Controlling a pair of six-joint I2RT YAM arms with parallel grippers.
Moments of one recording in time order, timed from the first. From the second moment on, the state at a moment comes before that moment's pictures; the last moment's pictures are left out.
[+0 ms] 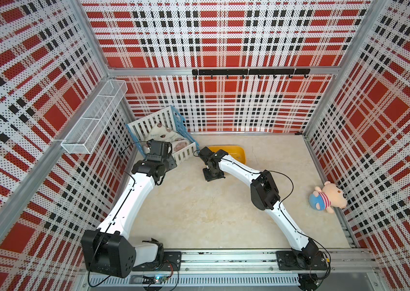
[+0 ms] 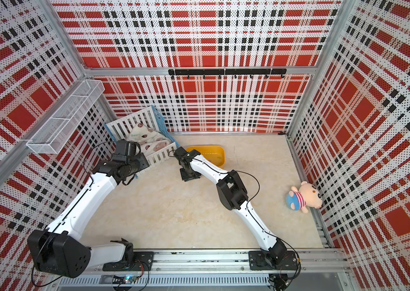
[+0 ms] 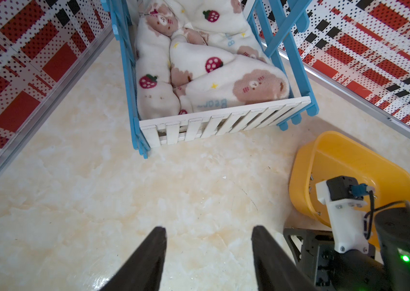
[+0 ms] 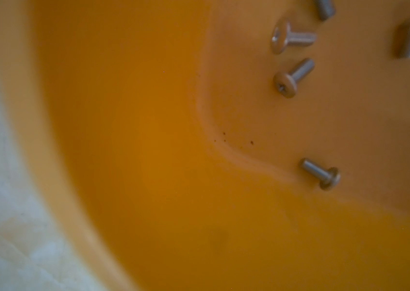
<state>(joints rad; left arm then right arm) -0.16 1.30 1.19 -0.73 -0.24 -0.58 0.77 2.58 2.37 -1.09 0.05 0.45</state>
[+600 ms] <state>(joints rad) -0.16 1.29 1.19 -0.73 -0.24 -0.58 0.77 2.56 2.32 -1.05 0.06 0.46</state>
